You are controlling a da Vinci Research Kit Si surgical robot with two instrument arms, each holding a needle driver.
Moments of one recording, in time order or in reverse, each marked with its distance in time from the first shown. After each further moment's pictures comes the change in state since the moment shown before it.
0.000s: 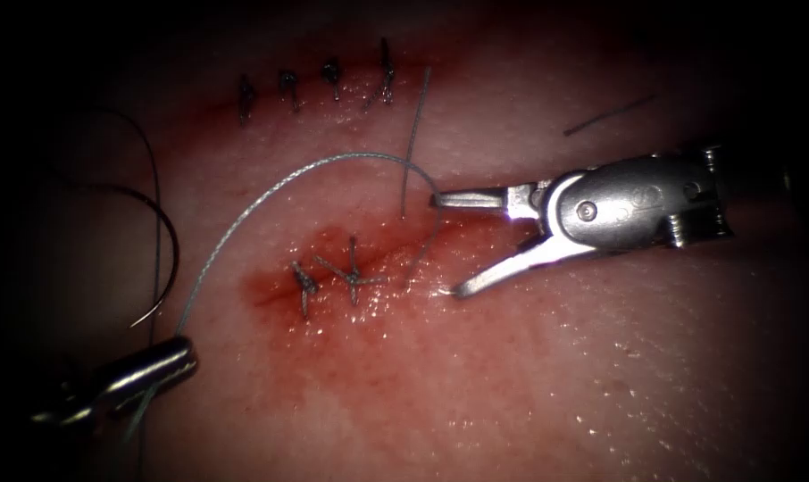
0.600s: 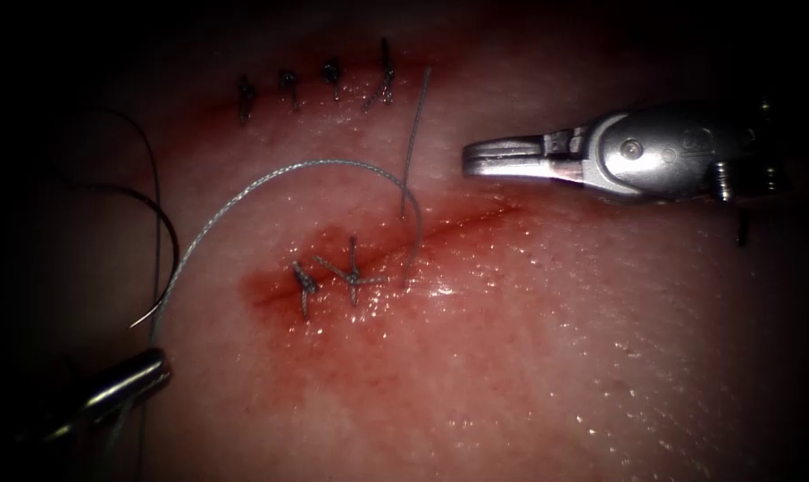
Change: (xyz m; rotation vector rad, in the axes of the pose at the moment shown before) right arm 0.002 0.005 -0.001 -0.176 0.042 -0.008; left arm 0.000 0.001 -0.001 0.004 -0.042 0.029
